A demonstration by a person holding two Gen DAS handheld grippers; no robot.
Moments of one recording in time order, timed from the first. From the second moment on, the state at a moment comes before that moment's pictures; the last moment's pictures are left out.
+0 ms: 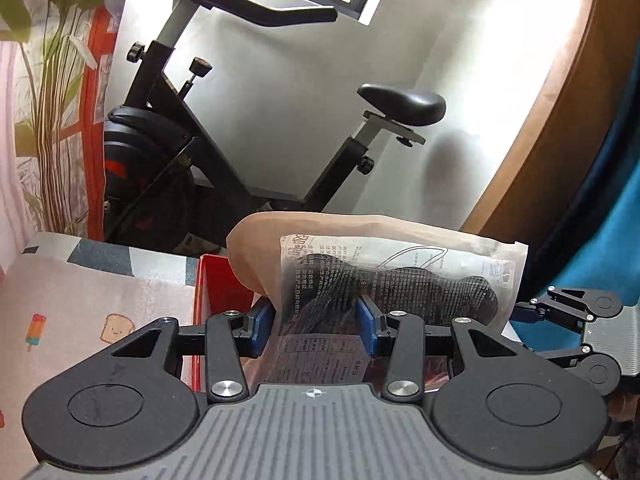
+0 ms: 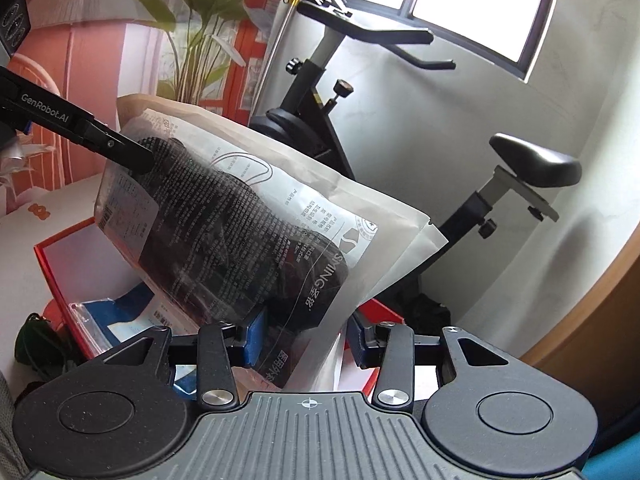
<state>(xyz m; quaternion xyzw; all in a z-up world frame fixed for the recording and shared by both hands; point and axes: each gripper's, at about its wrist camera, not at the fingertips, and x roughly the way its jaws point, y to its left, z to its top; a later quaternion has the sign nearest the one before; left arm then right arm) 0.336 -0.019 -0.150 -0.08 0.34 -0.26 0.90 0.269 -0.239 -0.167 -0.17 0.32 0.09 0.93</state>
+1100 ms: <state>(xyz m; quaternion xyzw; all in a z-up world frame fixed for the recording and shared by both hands) 0.336 -0.051 -0.218 0.06 0.46 -0.23 0.85 0.290 -0.246 -0.244 -0.10 0.49 0.11 0.86</state>
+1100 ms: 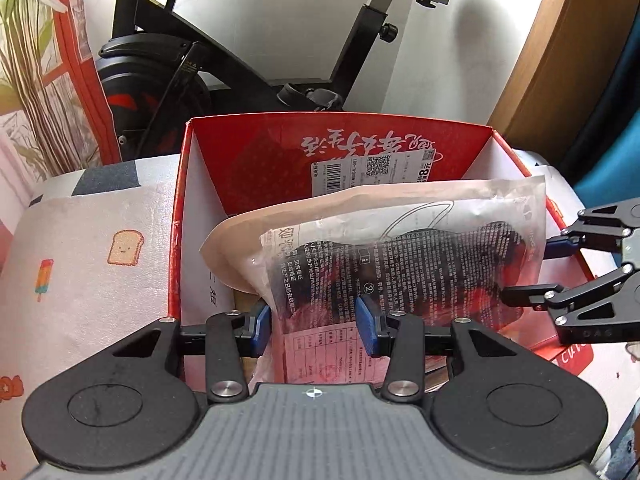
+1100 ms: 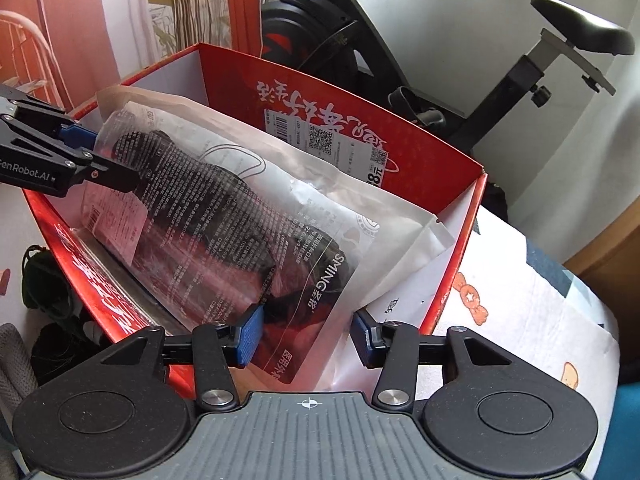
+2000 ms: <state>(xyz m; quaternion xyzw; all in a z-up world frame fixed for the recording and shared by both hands) 0.333 -0.051 -0.217 0.09 0.46 -0.21 0.86 0.311 -0.269 -0.202 0.00 0.43 0.10 0.90</state>
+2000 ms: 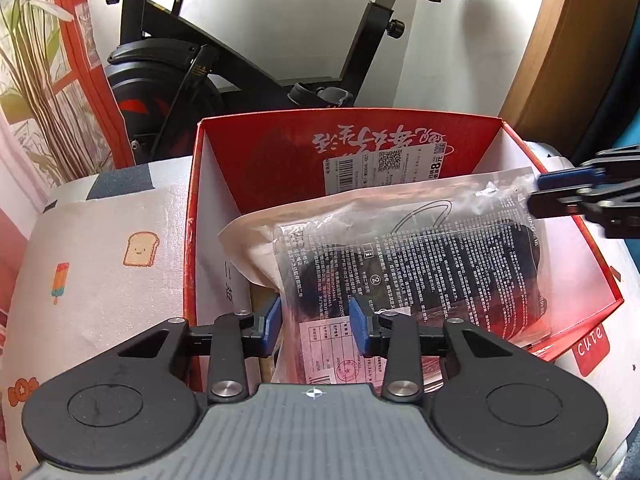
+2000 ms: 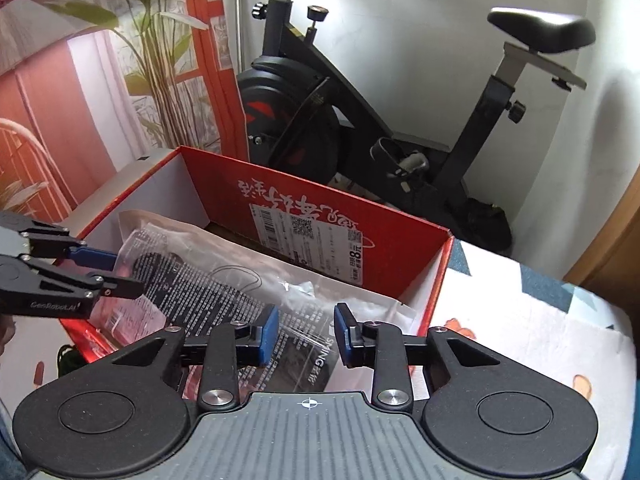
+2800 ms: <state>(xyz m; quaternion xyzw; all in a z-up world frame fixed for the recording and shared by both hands) 0.343 -0.062 -0.229 0.03 0.48 -0.24 0.85 0.348 -0.239 -0.280 0.00 0.59 0.08 0.80</state>
